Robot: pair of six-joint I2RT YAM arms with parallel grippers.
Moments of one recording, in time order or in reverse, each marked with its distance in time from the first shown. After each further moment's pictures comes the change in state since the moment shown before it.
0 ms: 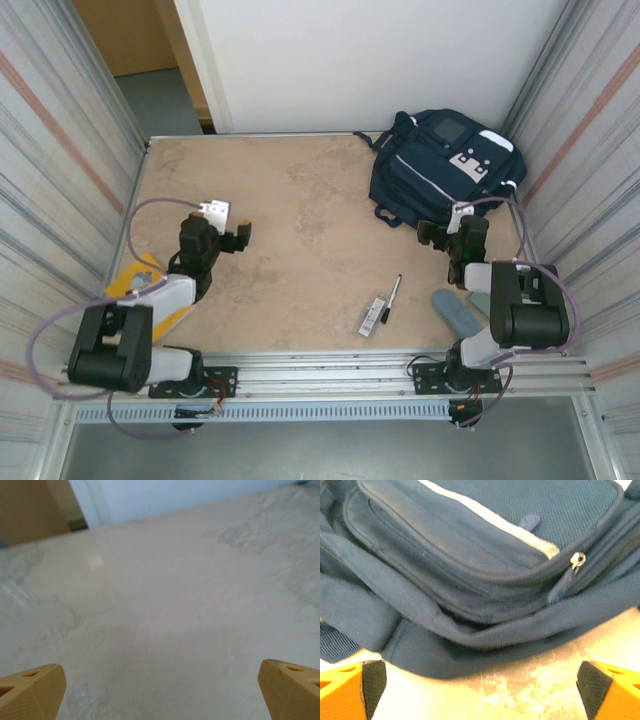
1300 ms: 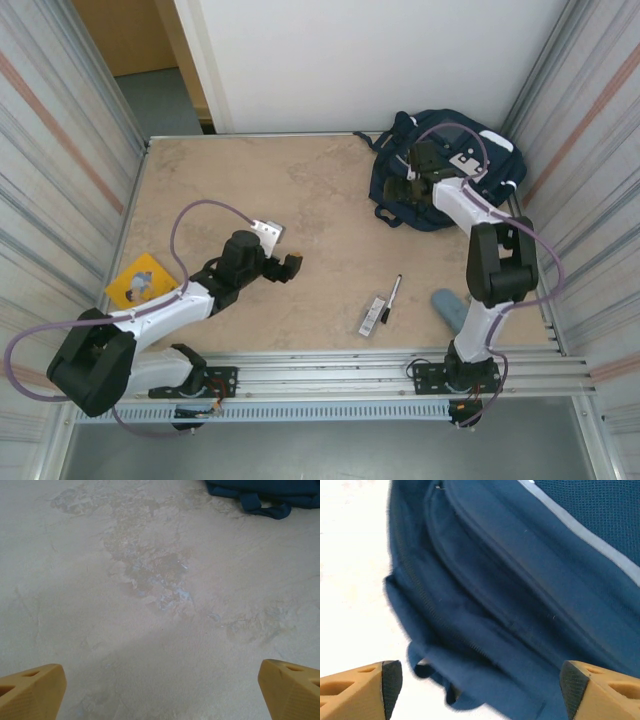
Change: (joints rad) left arm -0.417 -0.067 0.051 -0.322 0.026 -0.192; right arm 0.256 0.348 0.898 -0.992 0.144 0.172
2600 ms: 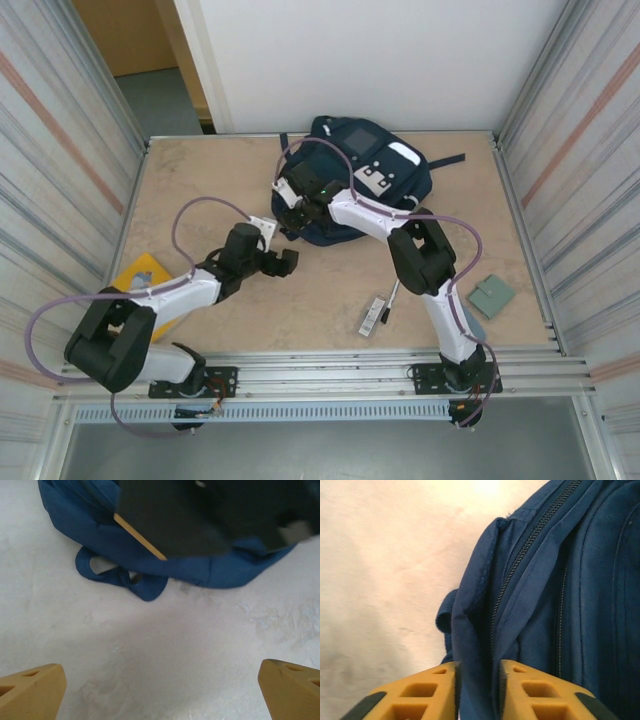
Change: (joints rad) left arm 0.111 0.129 0.034 -0.021 0.066 -0.124; right arm 0.558 0.357 0.408 -0.003 -0.138 -0.257
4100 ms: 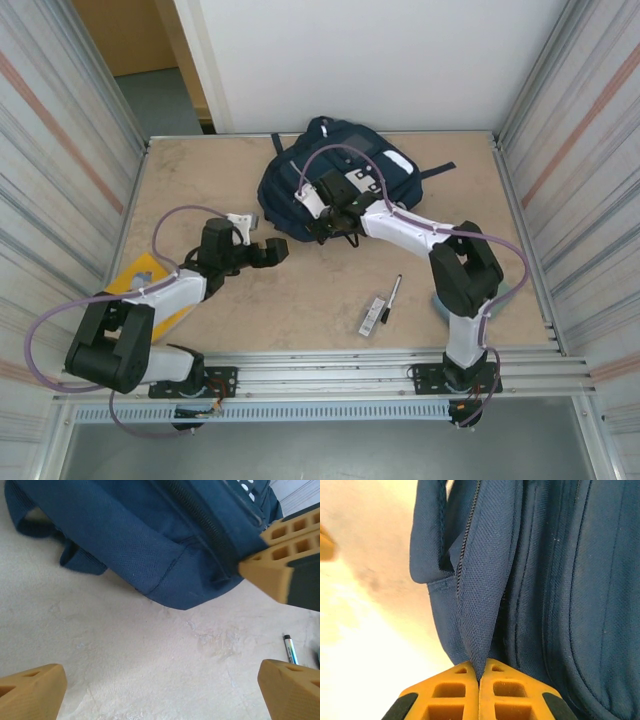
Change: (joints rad) left arm 0.180 -0.003 -0.037 0.105 0.404 -0.247; right arm -0.022 -0.335 -0.367 0.050 -0.022 -0.094
